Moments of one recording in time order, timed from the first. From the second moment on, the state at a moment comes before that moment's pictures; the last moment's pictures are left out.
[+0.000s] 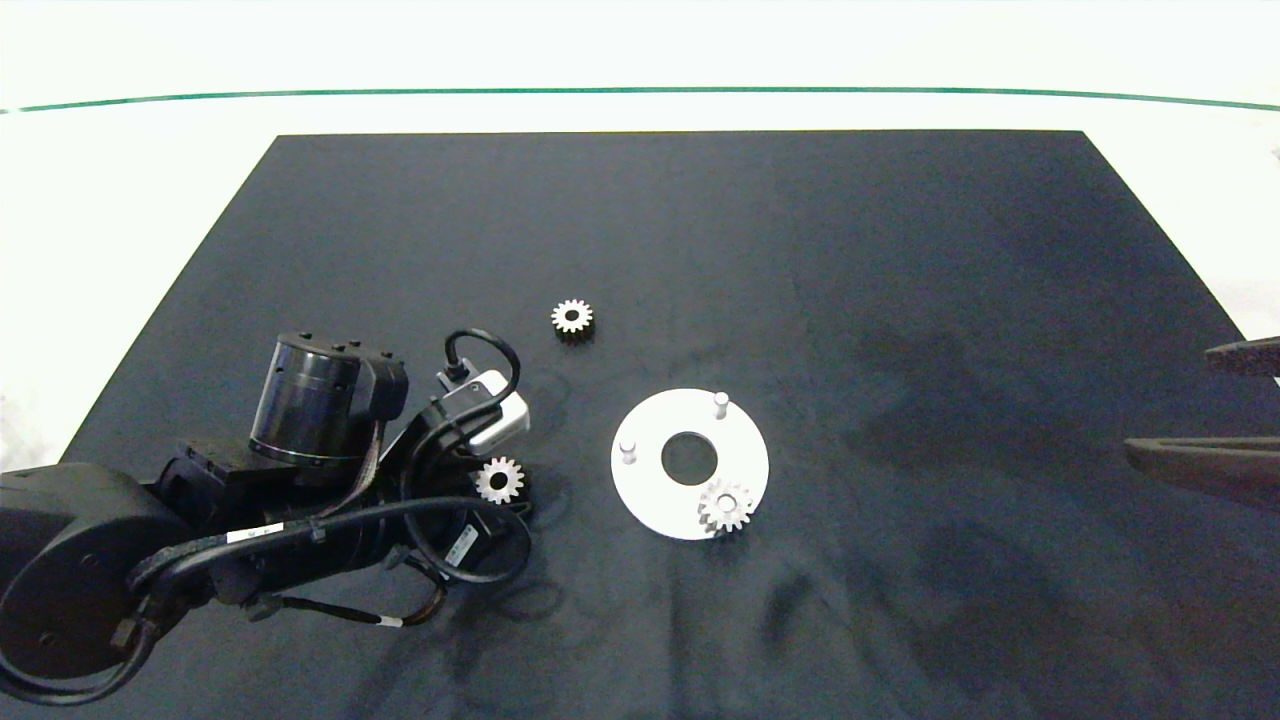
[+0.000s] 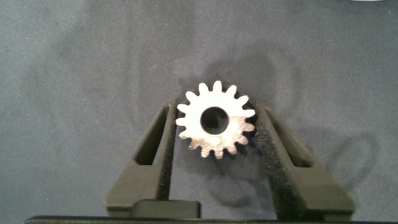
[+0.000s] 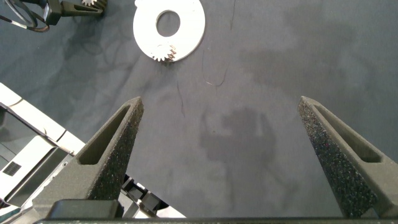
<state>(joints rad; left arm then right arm) -0.49 1.61 -0.76 -0.27 0.02 0.49 0.68 1.15 -1.34 0.68 -0.14 0.00</state>
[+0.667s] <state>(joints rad) -0.49 1.60 -0.75 -0.26 0.02 0.49 0.67 1.15 -1.32 0.68 -0.13 0.00</state>
